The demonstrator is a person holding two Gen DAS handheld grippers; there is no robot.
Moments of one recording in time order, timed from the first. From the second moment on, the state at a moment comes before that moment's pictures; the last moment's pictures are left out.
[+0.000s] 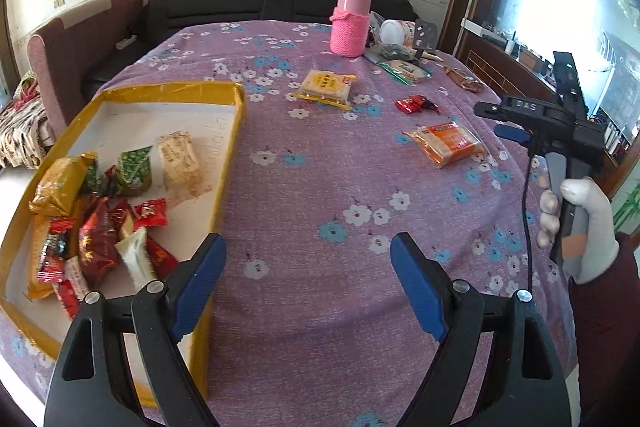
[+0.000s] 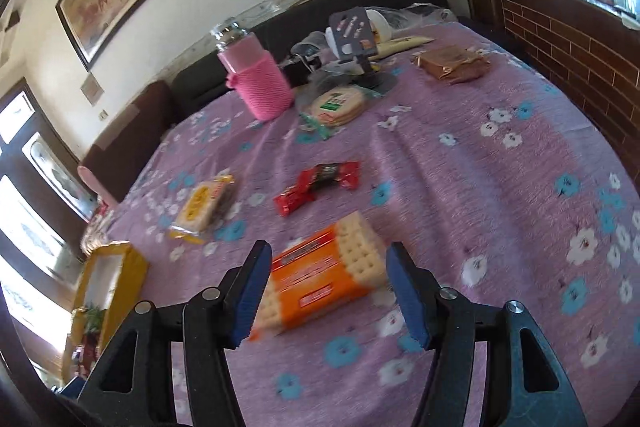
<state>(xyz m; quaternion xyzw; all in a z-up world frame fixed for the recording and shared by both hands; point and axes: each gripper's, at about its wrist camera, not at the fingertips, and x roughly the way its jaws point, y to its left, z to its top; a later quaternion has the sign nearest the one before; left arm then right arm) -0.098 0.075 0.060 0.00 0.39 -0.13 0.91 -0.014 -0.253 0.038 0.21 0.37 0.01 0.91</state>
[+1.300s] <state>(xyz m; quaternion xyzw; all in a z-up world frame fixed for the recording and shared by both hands) -0.095 0.079 0.058 -0.02 0.40 -0.17 0.90 -0.020 -0.105 0.025 0.00 0.52 0.24 0.82</state>
